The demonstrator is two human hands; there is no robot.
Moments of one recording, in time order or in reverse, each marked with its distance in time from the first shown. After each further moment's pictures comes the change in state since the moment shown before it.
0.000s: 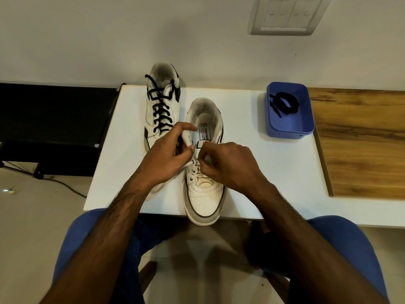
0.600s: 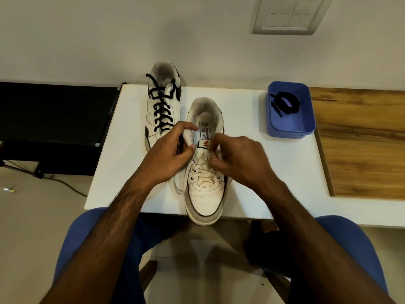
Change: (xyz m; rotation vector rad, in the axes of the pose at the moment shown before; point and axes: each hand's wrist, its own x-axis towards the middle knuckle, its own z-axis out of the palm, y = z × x) left_hand 0.001 -0.002 -0.001 0.011 -0.014 0.002; right_hand -0.001 0.011 -0.012 -0.021 0.030 0.062
